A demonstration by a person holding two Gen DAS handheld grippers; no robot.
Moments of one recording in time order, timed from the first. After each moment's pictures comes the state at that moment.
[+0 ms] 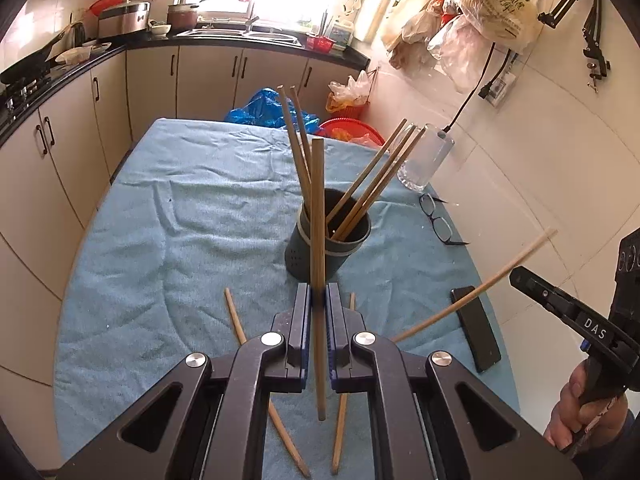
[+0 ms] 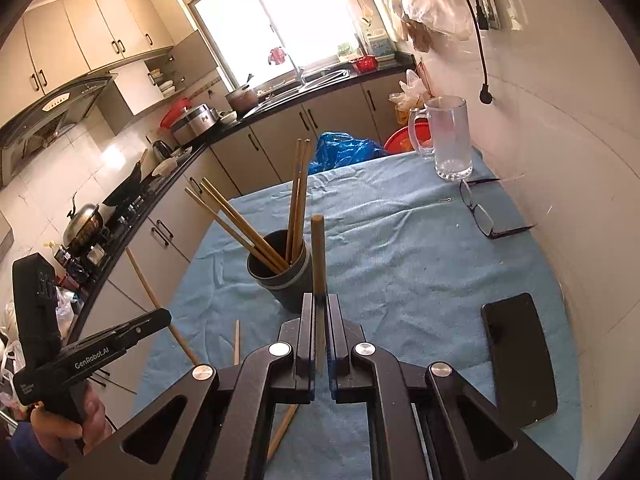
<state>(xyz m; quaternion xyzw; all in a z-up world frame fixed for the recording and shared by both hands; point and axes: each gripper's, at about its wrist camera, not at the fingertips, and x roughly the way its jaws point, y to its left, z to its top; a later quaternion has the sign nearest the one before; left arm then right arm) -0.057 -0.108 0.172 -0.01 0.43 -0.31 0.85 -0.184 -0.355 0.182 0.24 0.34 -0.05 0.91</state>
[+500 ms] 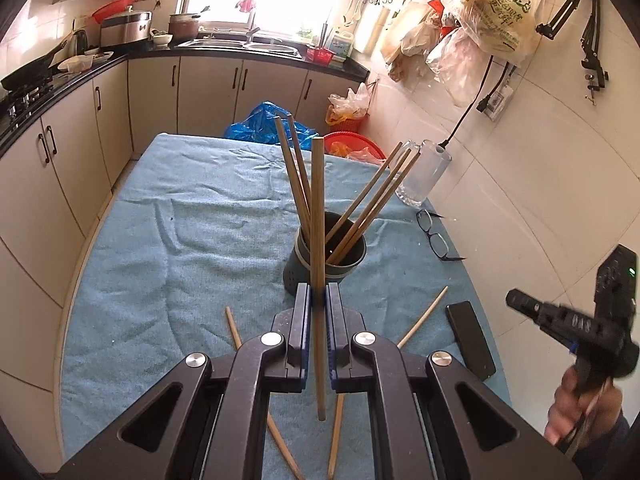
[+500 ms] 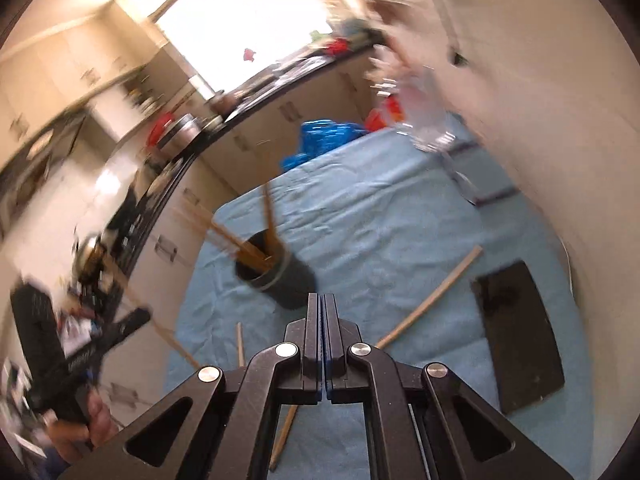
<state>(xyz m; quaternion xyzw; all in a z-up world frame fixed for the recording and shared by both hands) -0.050 -0.109 0.187 -0.01 0.42 -0.31 0.85 -0.195 -0.411 0.163 0.35 0.35 -0.07 0.87</state>
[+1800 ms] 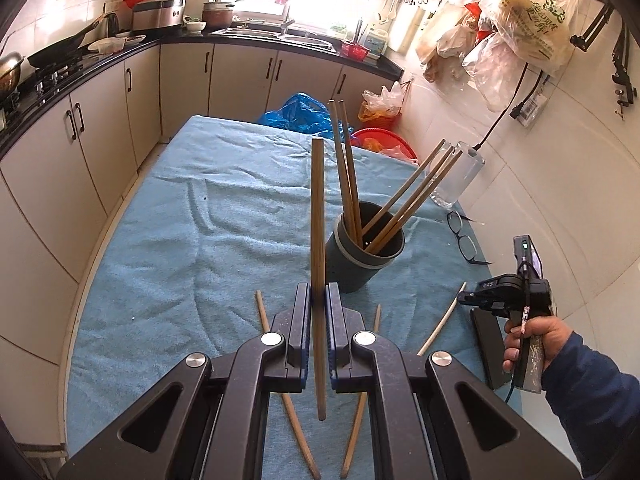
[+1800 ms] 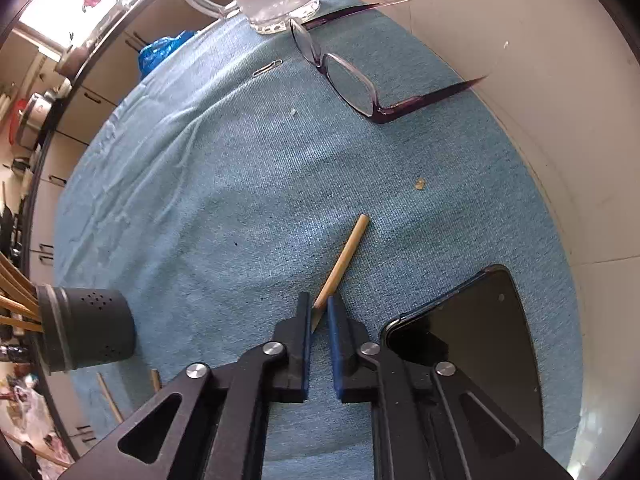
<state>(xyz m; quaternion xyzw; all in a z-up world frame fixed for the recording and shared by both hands) -0.050 -0.094 0.176 -0.02 0.44 -0.25 0.86 -0.088 -0.505 0.014 0.37 0.55 -0.19 0.72</state>
